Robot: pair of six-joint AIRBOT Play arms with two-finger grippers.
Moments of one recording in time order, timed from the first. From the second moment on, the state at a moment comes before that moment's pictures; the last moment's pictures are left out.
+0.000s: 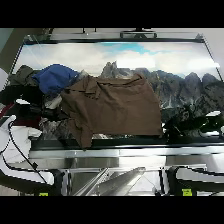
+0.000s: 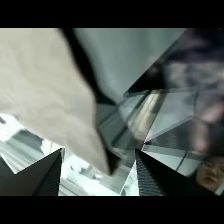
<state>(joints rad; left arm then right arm) 0.34 -1.66 1.01 0.78 -1.32 -0.89 -0.55 -1.45 0.70 -0.89 1.35 1.04</state>
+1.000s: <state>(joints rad) 0.38 -1.66 1.01 0.78 -1.35 -0.89 -0.42 -1.52 0.70 -0.67 1.31 0.89</state>
